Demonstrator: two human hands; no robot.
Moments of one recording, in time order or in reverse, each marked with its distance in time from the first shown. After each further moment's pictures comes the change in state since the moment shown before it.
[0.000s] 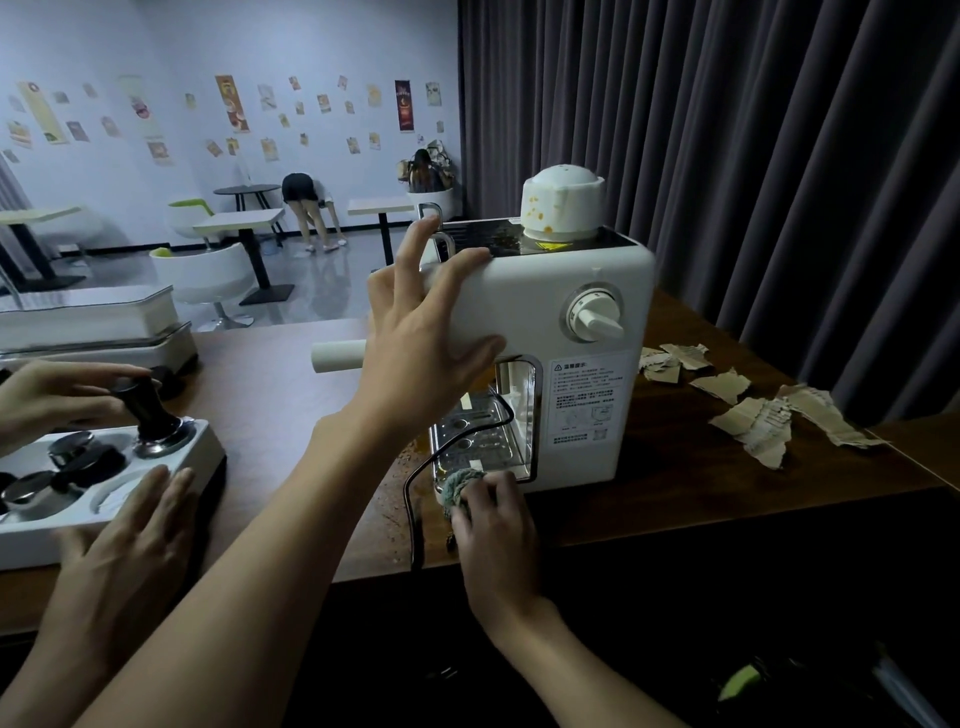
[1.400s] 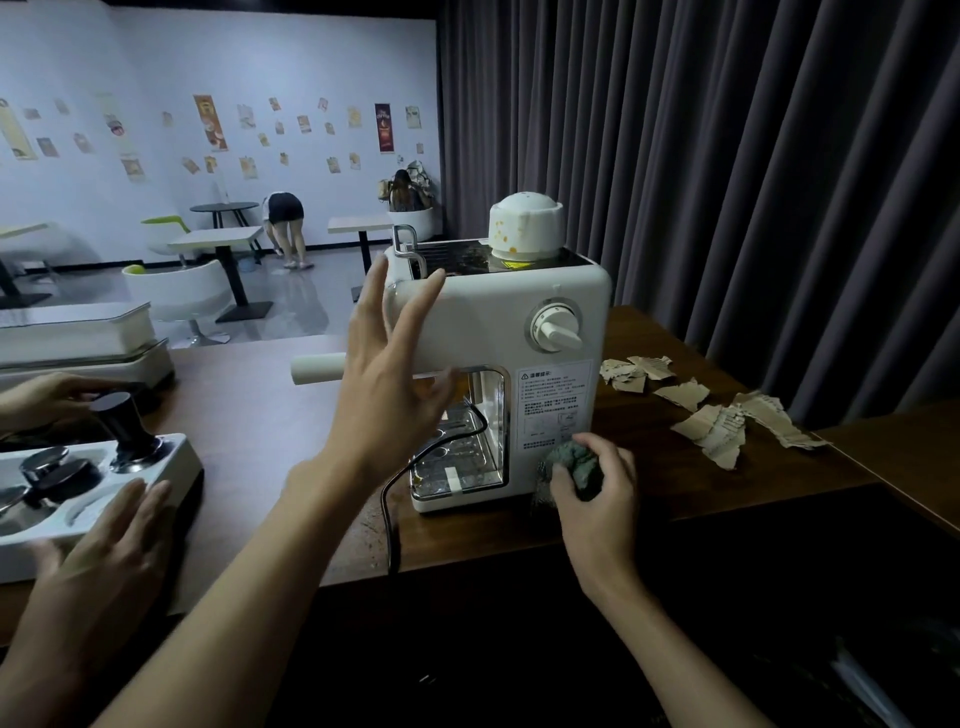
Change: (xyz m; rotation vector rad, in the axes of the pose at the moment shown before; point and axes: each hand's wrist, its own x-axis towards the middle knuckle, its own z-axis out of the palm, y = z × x) left_hand -0.028 0.009 -0.005 -0.123 0.077 -0.016; right_hand 0.022 0.057 -0.090 0.470 0.242 0.471
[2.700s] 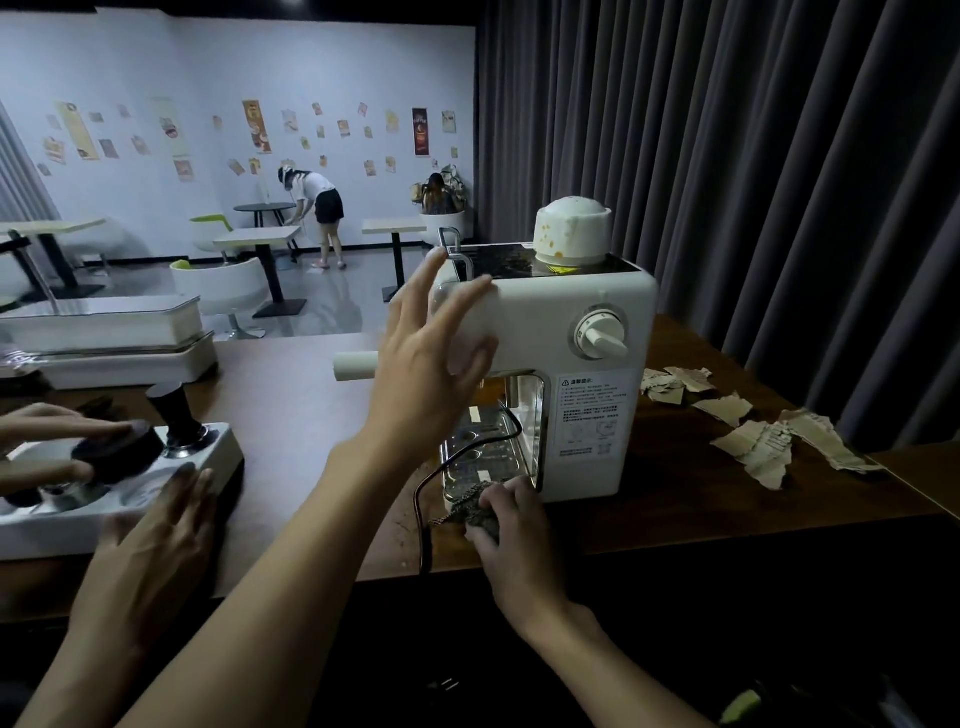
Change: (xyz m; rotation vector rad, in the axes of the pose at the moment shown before) left_hand 0.015 0.013 -0.014 -0.006 -0.046 -0.099; right_hand -0.043 0.008 0.071 -0.429 -0.493 -0.334
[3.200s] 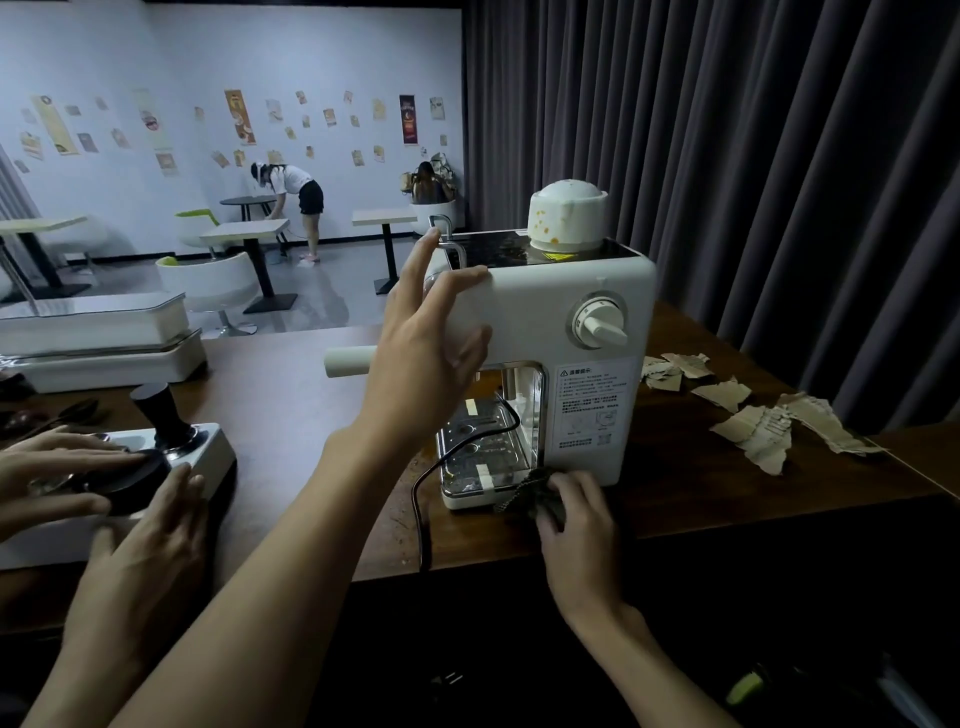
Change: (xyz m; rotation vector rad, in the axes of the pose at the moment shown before) left_hand 0.008 -0.009 0.006 -0.045 -0.023 0.013; right_hand -0.007 0.037 -0.018 0.026 0.294 0.132
